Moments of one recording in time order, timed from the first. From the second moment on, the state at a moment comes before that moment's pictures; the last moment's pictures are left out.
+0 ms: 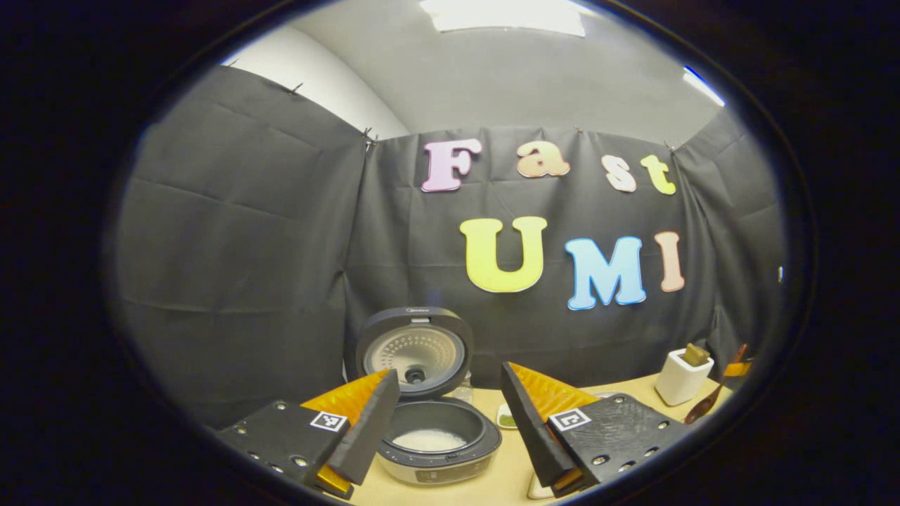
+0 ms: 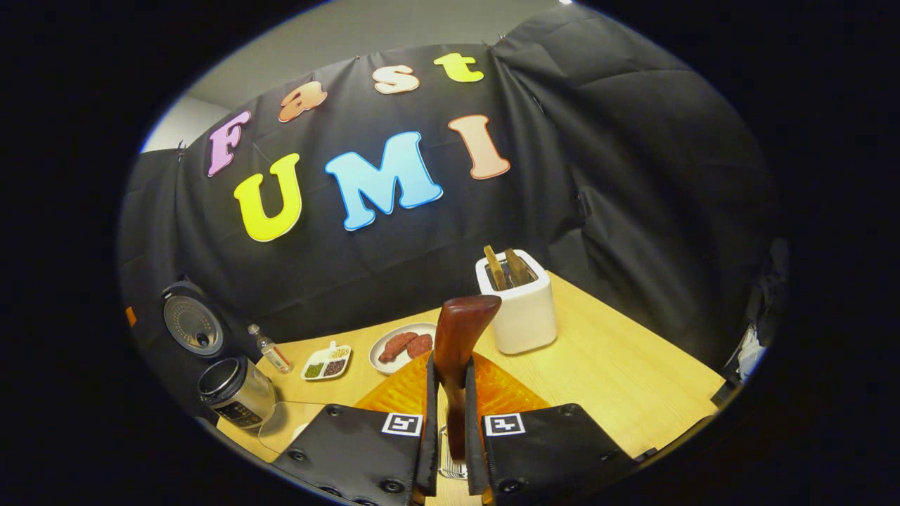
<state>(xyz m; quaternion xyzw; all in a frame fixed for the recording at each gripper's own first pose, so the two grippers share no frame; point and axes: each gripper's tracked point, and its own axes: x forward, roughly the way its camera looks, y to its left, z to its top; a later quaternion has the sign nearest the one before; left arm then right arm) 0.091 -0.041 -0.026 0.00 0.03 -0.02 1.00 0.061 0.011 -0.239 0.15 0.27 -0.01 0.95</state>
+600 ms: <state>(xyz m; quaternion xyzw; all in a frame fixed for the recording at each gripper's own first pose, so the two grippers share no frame) 0.088 -0.042 -0.016 0.01 0.03 -0.01 1.00 0.037 0.016 -0.293 0.15 0.33 0.01 0.93</state>
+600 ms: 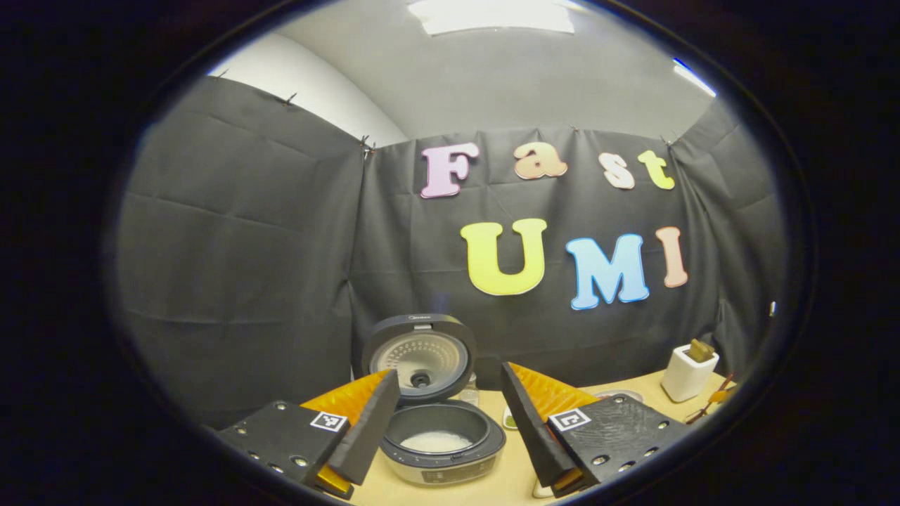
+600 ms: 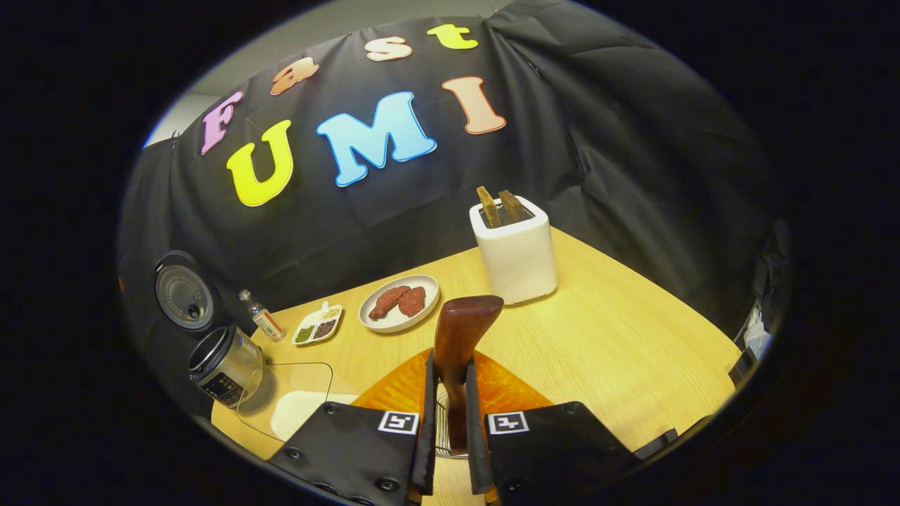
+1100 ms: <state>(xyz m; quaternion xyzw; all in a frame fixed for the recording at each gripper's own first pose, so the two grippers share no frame) 0.122 -0.037 -0.003 0.03 0.02 -0.01 1.00 0.038 -0.026 -0.208 0.04 0.23 -0.02 0.97</state>
